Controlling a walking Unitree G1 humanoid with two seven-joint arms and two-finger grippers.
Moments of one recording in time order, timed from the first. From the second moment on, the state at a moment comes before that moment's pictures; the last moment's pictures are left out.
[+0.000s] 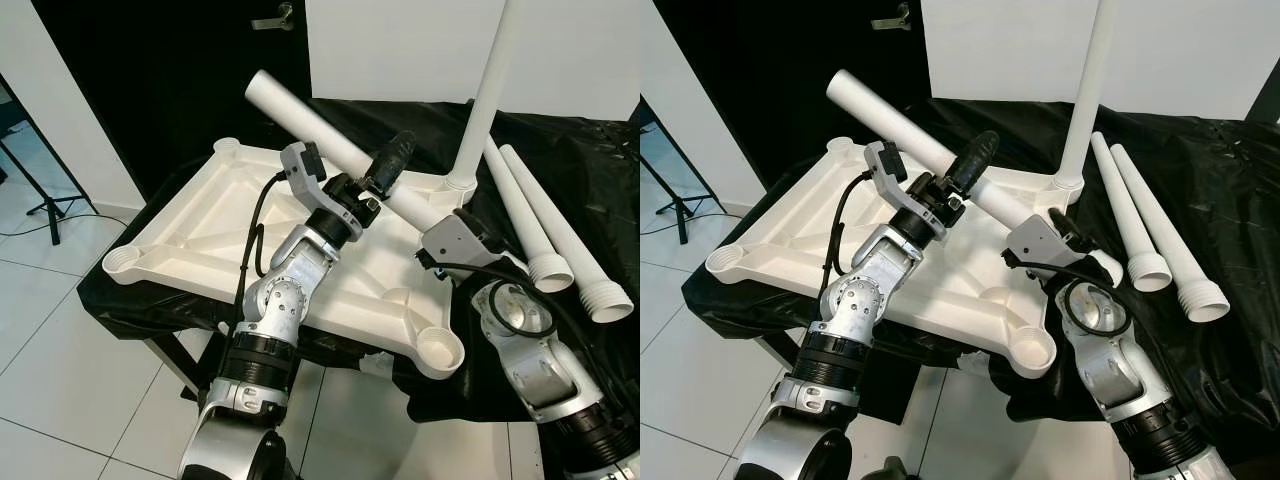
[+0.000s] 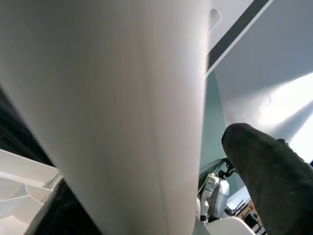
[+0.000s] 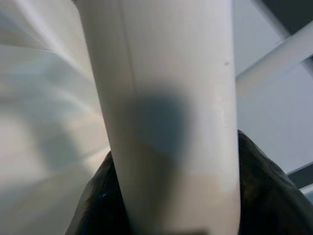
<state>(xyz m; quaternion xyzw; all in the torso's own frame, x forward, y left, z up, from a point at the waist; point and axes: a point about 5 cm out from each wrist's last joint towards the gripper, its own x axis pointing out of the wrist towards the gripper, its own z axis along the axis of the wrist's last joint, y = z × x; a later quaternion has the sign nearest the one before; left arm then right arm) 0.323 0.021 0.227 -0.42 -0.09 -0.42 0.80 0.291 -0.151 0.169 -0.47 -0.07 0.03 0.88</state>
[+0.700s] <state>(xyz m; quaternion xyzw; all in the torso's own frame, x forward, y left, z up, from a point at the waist) 0.322 0.023 0.231 -0.42 -0.09 -0.43 0.79 0.294 -0.147 0.166 -0.45 -0.10 -0.01 0.89</state>
